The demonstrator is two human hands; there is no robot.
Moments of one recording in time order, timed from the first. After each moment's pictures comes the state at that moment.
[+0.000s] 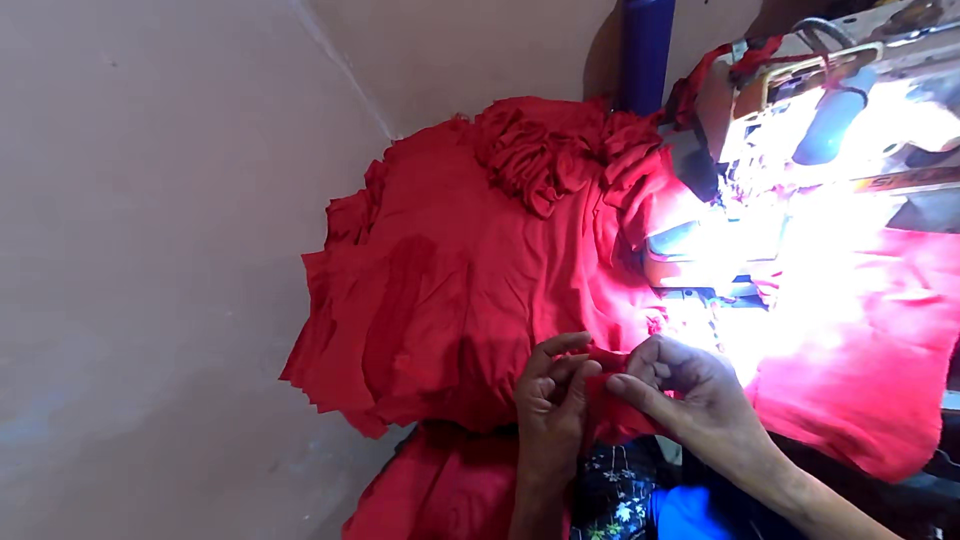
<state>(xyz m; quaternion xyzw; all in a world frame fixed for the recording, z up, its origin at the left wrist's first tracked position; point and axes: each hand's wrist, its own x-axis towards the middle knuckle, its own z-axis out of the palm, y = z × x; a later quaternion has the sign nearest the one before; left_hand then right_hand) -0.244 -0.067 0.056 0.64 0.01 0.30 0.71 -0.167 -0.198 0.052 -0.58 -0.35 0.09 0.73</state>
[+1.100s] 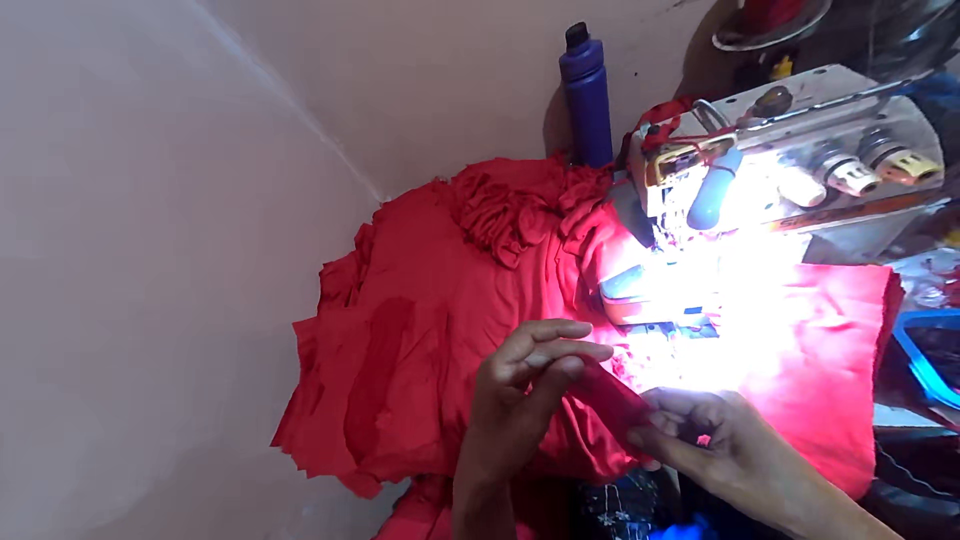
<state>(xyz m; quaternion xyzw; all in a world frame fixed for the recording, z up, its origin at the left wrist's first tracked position) -0.198 -0.049 0.134 0.79 -0.17 0.22 0.54 -0.145 -0.255 0.068 -0.63 -0.40 0.09 0.66</state>
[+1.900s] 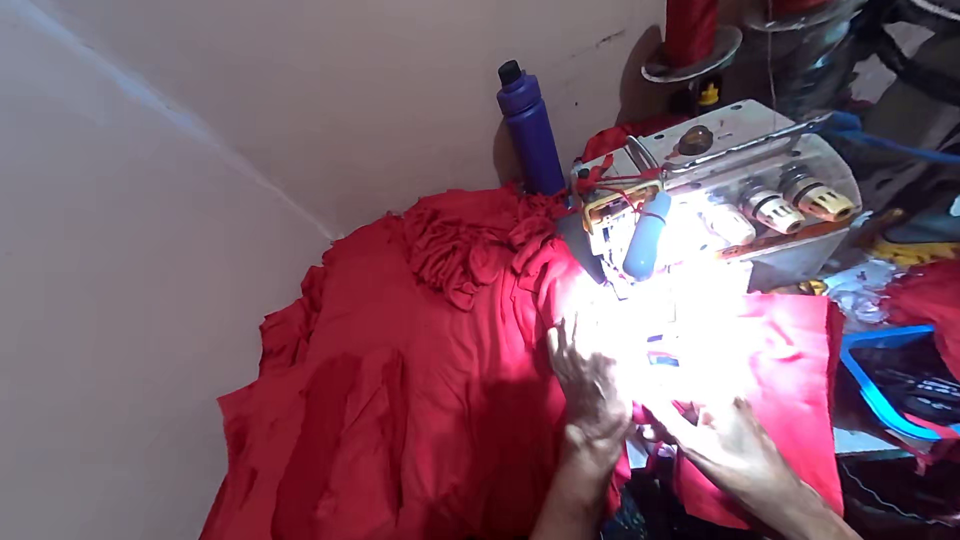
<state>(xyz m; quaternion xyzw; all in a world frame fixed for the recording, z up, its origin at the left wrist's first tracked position) -0.076 -0.137 0.058 0.91 0.00 0.39 0.10 -0.103 -0.268 0.037 -0.80 -0.19 -0.05 0.56</state>
